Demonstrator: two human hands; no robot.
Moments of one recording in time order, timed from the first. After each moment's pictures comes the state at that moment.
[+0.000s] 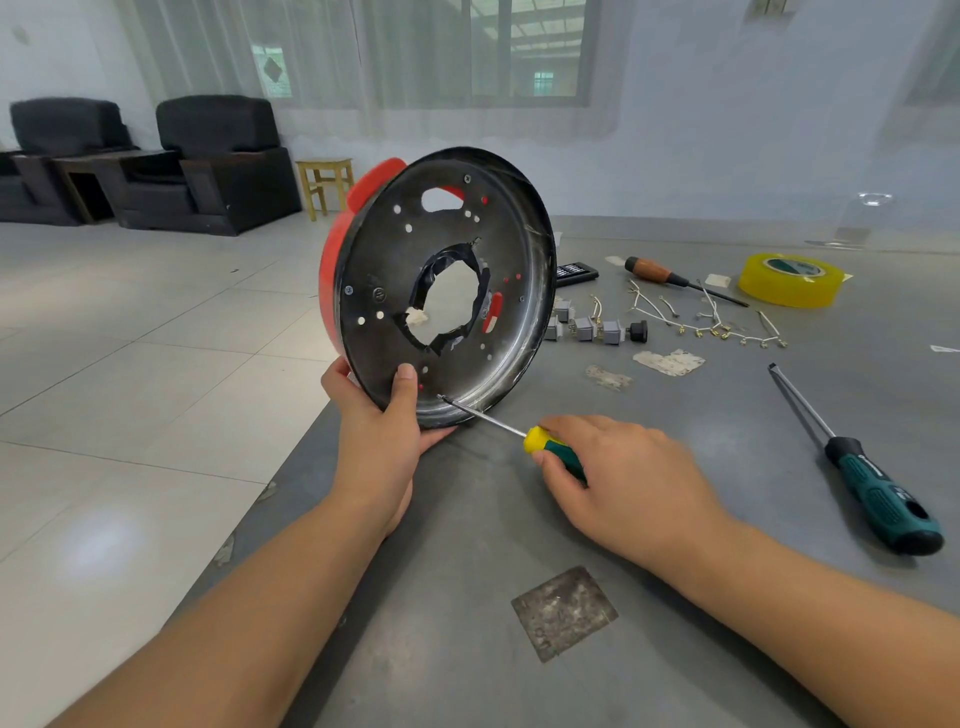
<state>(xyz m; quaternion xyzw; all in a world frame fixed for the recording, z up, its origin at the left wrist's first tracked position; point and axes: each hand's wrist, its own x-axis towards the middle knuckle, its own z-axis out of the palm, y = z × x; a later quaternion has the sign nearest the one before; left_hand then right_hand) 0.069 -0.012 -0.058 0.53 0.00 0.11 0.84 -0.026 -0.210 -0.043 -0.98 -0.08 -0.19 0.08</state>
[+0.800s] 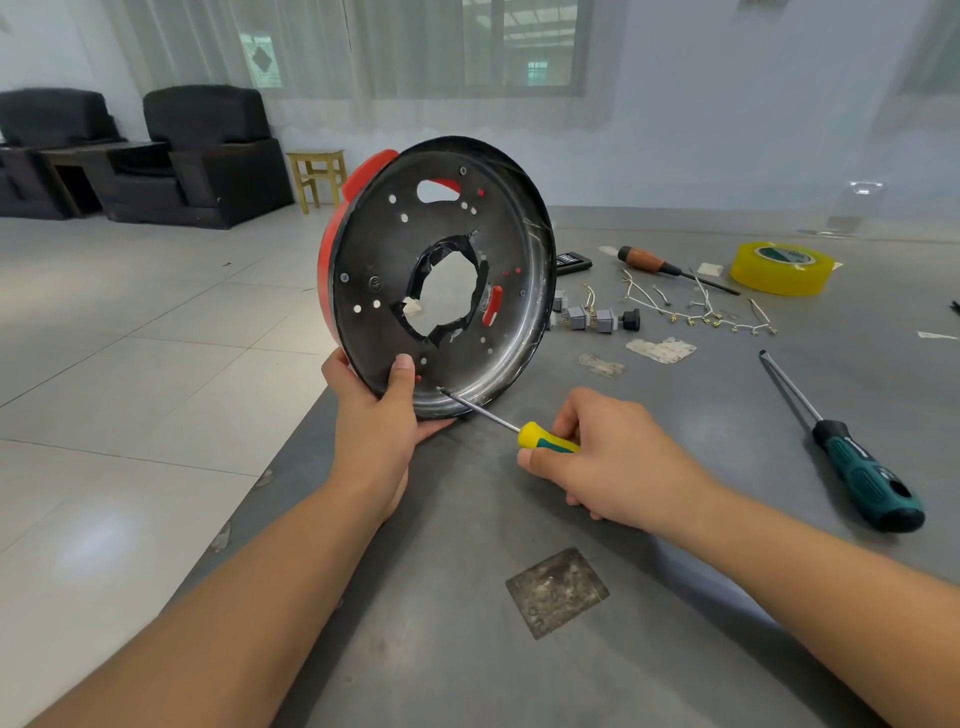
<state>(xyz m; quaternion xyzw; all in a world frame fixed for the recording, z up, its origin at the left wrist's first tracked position) 0.070 -0.012 -0.059 0.55 0.00 0.11 0.83 -0.024 -0.204 -0.023 -0.95 0.06 -0.02 0.31</state>
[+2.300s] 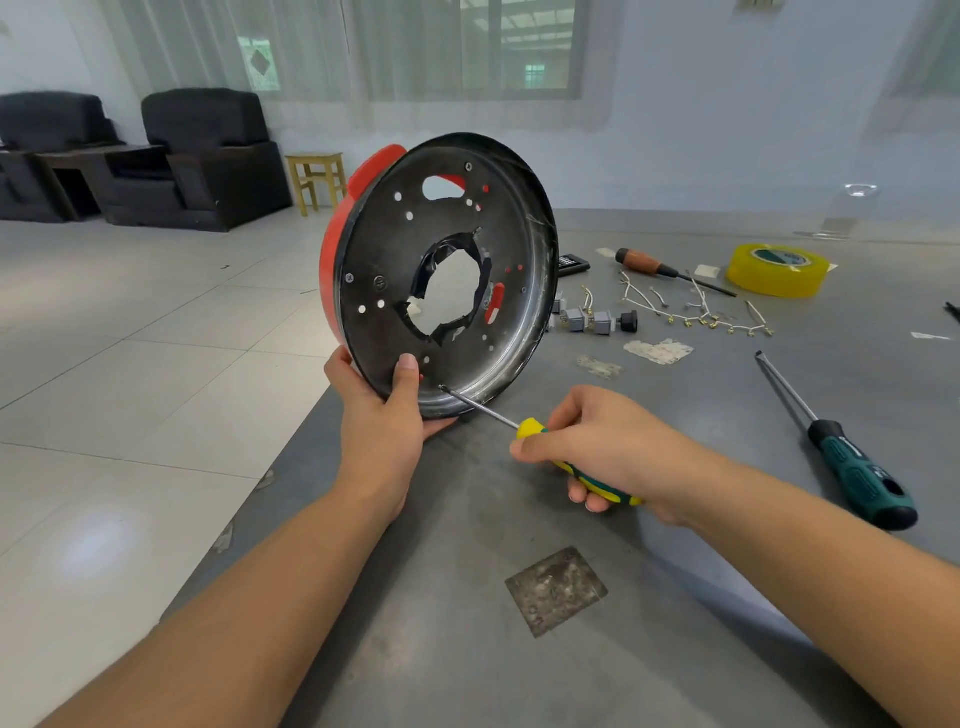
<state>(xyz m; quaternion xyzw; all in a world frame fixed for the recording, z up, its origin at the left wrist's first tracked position) 0.065 -0.015 -0.059 0.57 -0.01 0.12 0.81 -0.019 -0.200 -0.004 -0.87 0.11 0.10 0.48</state>
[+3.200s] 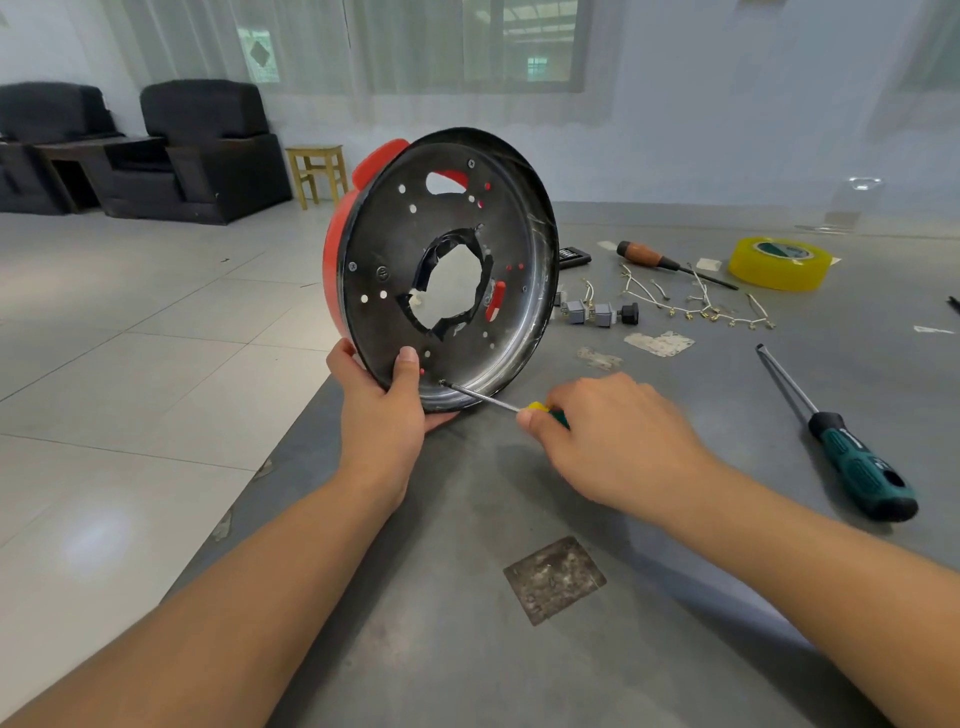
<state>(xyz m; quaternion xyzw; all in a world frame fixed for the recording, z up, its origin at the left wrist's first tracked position) 0.065 -0.016 -0.060 0.58 0.00 0.12 0.81 -0.027 -0.195 -0.007 -0.99 0.02 -0.06 0.11</state>
